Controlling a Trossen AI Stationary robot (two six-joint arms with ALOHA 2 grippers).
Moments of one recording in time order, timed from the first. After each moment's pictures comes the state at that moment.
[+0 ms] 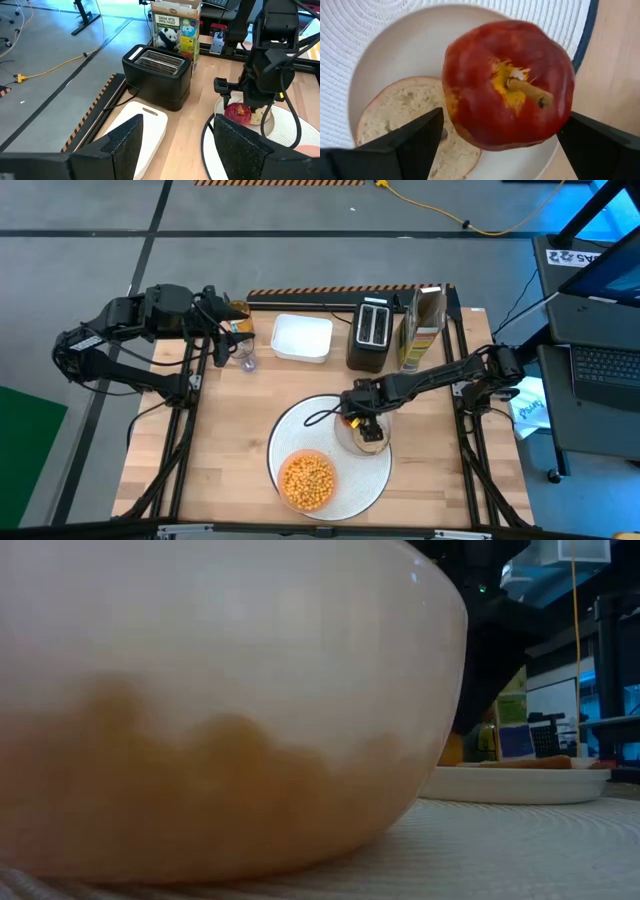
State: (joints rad) left arm 0.15 1.00 1.48 -0.96 -0.22 -0.07; right arm 0.17 1.74 1.20 -0.76 0.00 0.00
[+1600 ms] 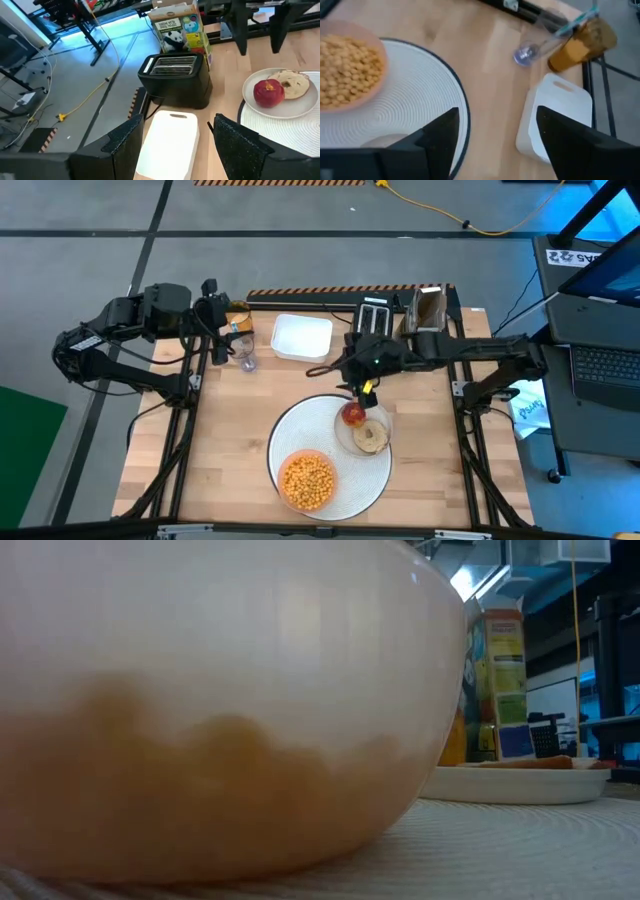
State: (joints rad) left arm 0.15 1.00 1.48 -0.94 -0.27 0.27; right arm 0.07 1.54 1.55 -0.73 0.04 -0.34
